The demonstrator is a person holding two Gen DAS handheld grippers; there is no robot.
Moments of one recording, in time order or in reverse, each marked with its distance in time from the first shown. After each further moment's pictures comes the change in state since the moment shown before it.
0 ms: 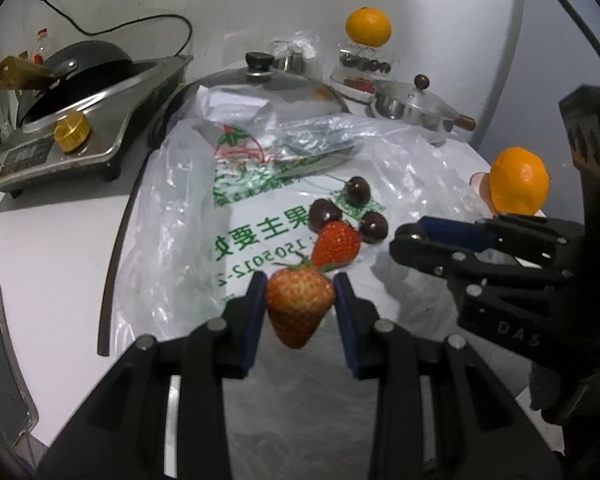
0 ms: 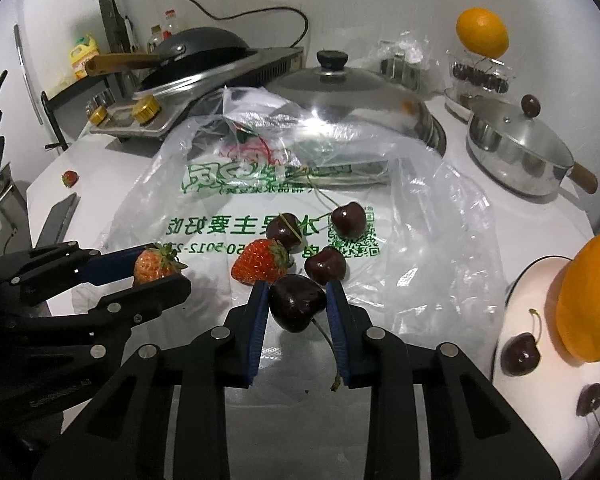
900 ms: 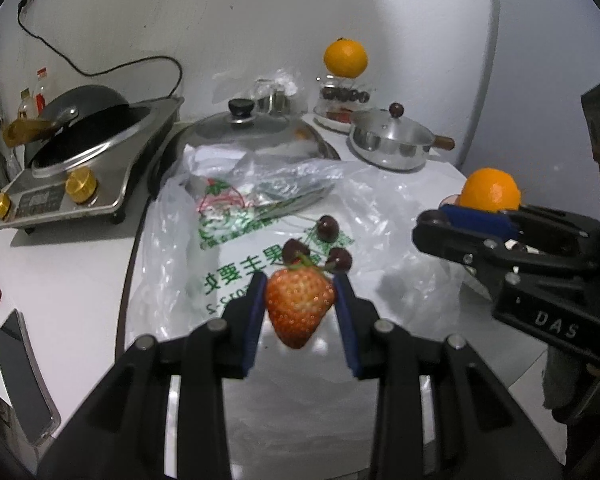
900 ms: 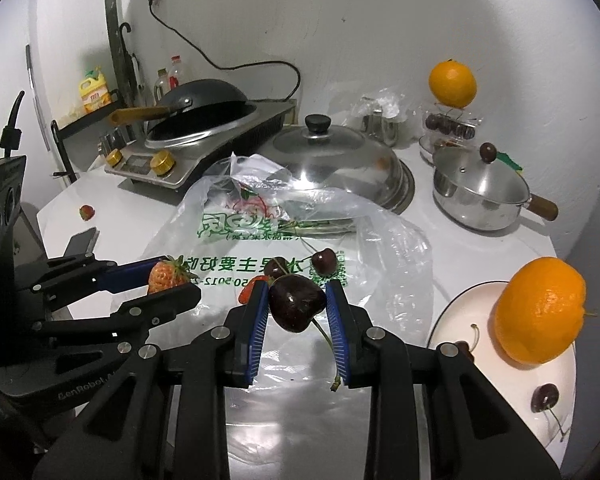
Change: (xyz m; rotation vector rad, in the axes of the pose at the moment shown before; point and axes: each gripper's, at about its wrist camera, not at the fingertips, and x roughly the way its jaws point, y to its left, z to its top) left arm -0.038 -0.031 0.016 0.054 -0.086 0.018; right arm -0.071 -0.007 0.004 0.005 -0.146 -0.021
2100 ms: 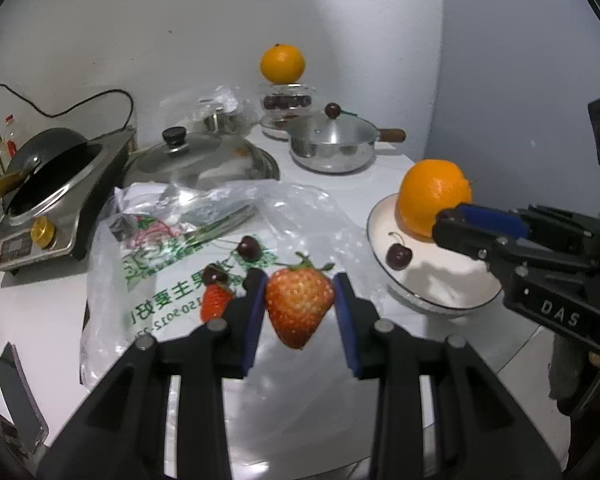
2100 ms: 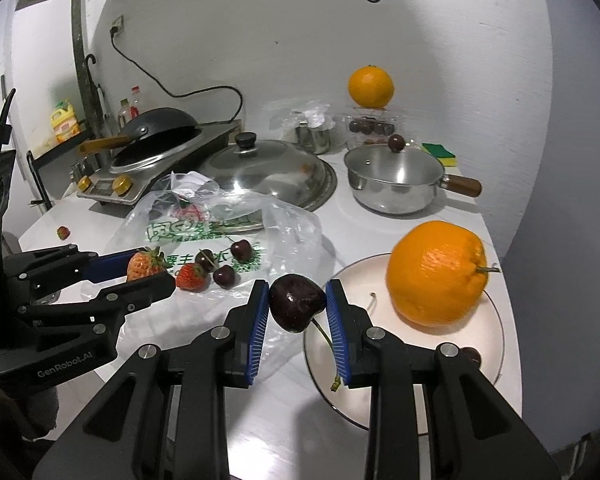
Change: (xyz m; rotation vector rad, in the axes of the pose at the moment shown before) left arm 0.001 -0.081 0.012 0.123 -0.004 -0.037; right arm -0.062 -0.072 -0.034 0.094 -0.064 -0.101
